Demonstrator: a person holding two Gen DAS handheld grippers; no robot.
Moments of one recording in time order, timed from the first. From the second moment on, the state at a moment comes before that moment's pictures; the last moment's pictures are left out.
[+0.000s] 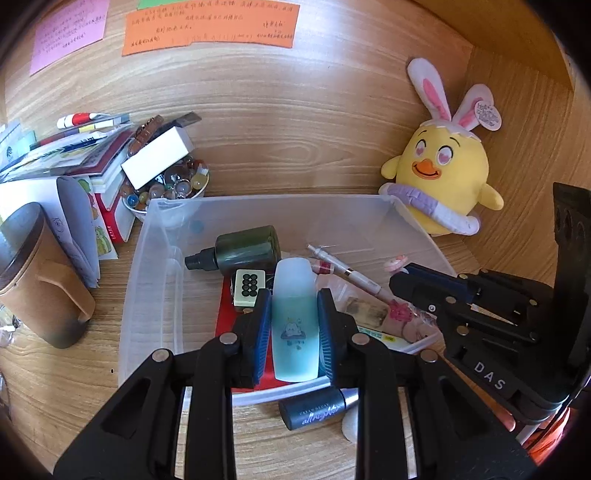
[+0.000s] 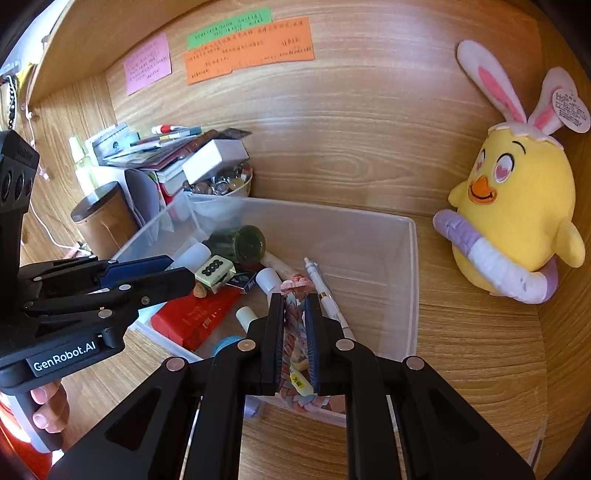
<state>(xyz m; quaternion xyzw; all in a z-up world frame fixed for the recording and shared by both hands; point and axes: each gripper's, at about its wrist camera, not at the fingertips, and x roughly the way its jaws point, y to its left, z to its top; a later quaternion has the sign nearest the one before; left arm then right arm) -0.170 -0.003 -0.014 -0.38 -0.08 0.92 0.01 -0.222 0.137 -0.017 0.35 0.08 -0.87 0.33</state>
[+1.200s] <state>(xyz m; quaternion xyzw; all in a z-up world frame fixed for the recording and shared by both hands) -0.105 -0.001 0.014 -0.33 -0.05 0.94 -0.02 -0.174 0.162 0.012 0.30 0.11 -0.90 0.29</state>
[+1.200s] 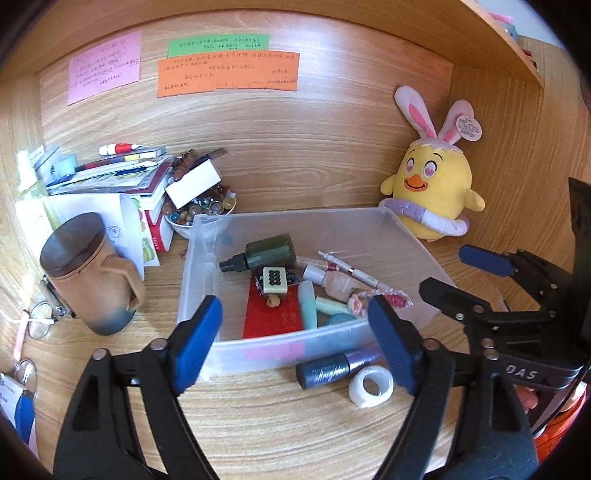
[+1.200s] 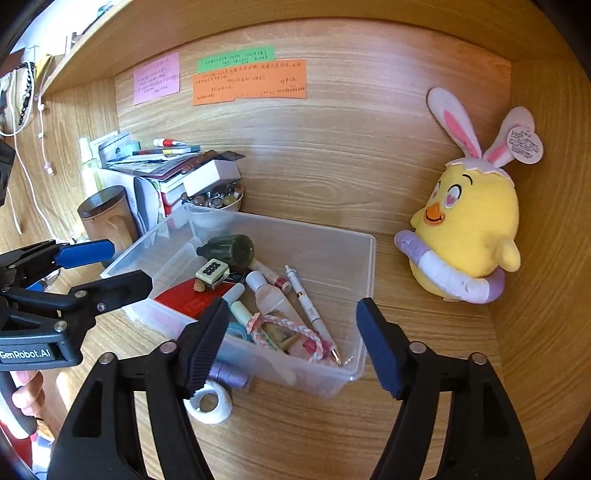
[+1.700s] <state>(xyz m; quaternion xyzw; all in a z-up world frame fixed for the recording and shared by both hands) -0.077 -0.020 -0.019 -0.38 -0.07 0.92 -0.03 -0.134 0.156 -0.029 0.34 0.12 -0.87 0.34</state>
